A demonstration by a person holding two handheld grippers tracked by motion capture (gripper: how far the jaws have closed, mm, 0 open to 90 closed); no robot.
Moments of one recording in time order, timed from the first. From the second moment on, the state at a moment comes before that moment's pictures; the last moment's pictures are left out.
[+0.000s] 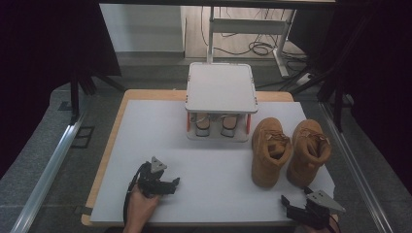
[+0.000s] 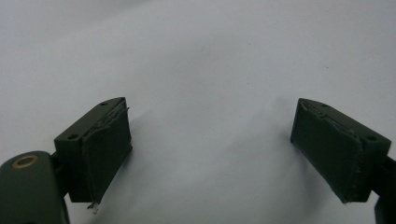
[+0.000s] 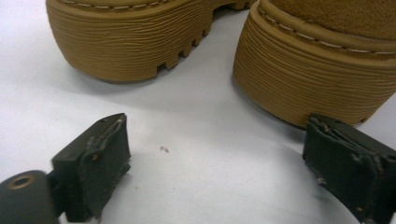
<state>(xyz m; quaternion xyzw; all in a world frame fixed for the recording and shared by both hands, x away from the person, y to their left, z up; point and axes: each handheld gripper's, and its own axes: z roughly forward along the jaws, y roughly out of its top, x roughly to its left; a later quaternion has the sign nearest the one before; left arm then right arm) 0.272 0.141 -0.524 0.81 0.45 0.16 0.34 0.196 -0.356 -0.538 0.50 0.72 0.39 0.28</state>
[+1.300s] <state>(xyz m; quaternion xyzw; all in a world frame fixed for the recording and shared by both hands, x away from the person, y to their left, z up) 0.272 0.141 -0.524 0.81 0.45 0.17 0.34 0.195 -0.305 -0.513 0.41 0.78 0.43 0.19</state>
